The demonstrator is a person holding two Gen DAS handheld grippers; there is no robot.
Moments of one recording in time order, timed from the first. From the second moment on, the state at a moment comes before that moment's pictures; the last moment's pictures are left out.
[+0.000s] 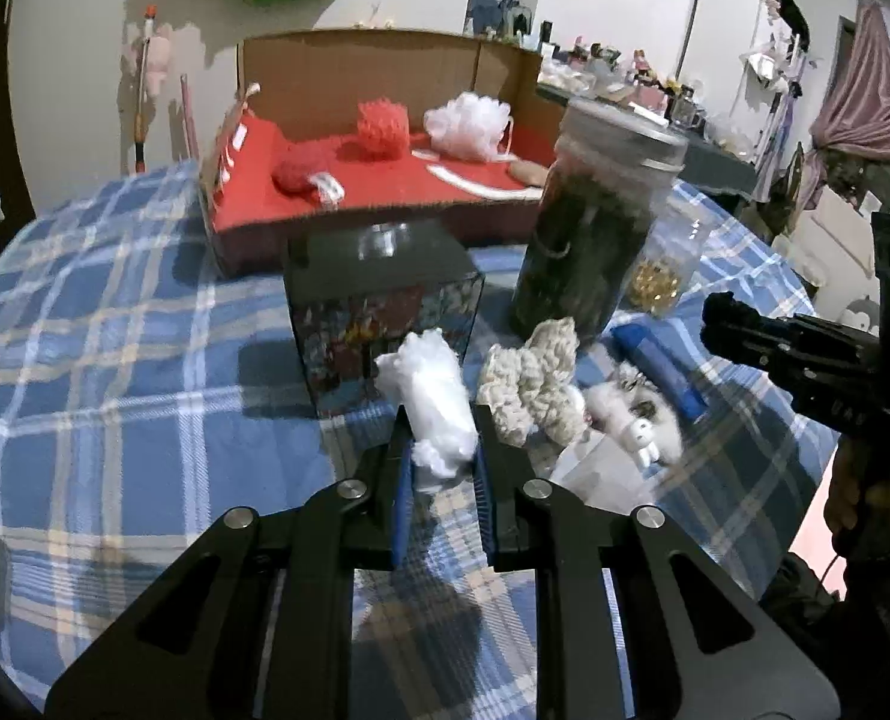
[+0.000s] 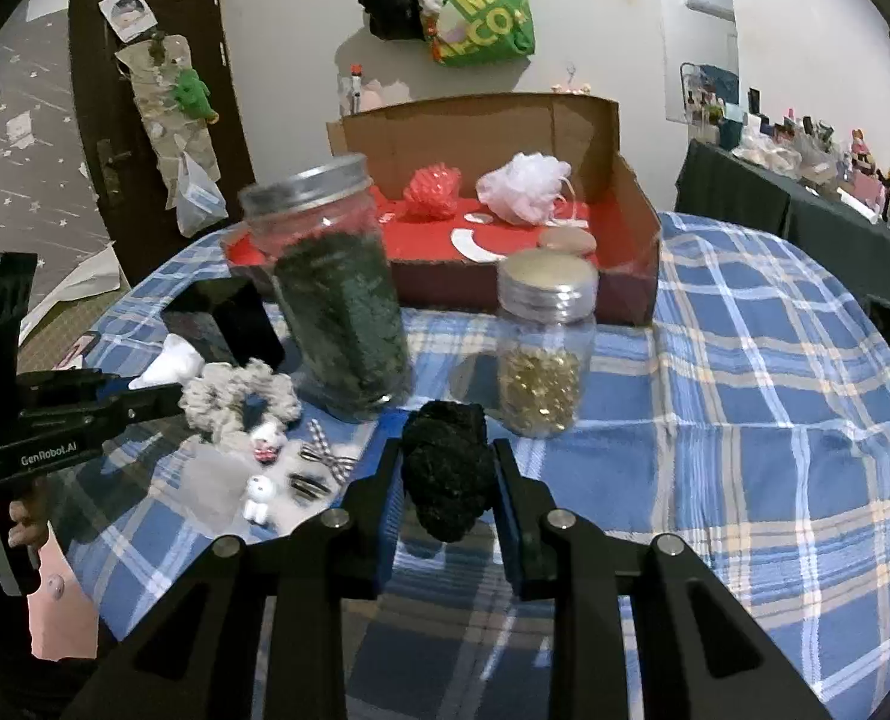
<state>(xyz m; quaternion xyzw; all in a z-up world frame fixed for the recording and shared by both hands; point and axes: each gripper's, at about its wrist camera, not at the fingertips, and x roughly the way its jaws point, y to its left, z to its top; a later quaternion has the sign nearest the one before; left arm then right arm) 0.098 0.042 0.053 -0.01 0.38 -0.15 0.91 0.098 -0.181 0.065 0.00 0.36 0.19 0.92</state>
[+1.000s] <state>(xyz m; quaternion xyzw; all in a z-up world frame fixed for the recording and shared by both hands) 0.088 0.014 0.064 -0.03 0.37 -0.23 0.90 0.088 -0.160 0.069 0.00 0.35 0.22 0.91</state>
